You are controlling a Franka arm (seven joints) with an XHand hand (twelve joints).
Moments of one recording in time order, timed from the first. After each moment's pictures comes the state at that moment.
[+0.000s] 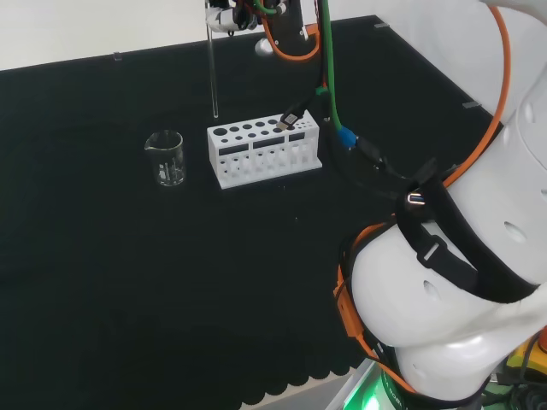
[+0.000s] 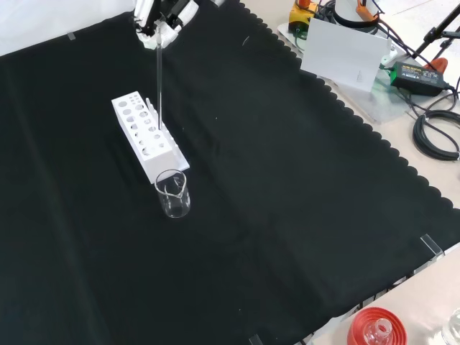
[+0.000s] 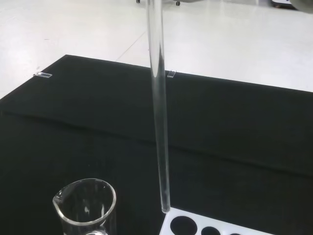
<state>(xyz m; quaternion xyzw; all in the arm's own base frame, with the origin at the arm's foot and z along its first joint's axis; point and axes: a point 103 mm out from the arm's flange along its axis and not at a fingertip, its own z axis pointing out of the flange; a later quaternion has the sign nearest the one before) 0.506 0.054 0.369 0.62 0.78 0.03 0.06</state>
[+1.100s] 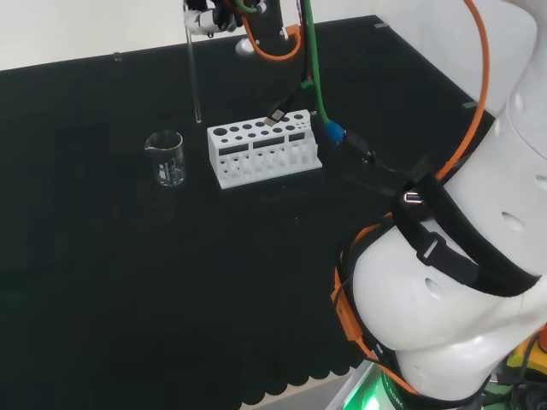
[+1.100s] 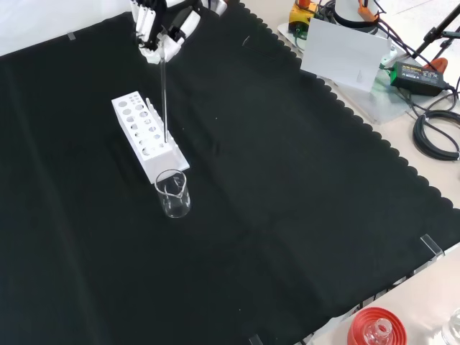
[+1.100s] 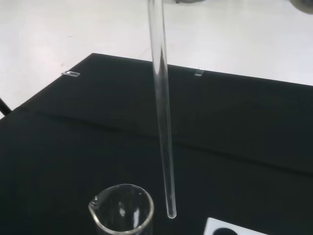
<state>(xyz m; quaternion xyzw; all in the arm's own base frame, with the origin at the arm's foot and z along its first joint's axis) 0.523 0.087 0.364 0.59 0.80 0.04 0.04</state>
